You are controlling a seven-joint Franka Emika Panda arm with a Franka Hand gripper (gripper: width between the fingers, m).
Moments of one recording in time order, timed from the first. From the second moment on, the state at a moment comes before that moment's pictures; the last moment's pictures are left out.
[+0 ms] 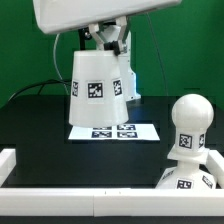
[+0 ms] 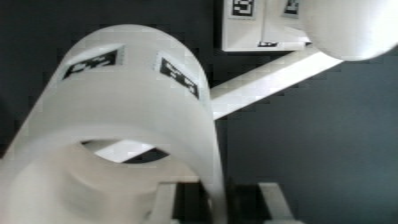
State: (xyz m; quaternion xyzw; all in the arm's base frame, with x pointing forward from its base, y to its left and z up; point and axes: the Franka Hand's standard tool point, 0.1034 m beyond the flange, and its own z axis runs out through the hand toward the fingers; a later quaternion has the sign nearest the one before) arm 0.611 -0.039 0.204 -0.98 0.19 -0.05 0.10
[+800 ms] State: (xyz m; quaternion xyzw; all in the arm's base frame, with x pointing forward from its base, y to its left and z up) arm 0.613 0.066 0.243 -0.96 0.24 -0.04 0.13
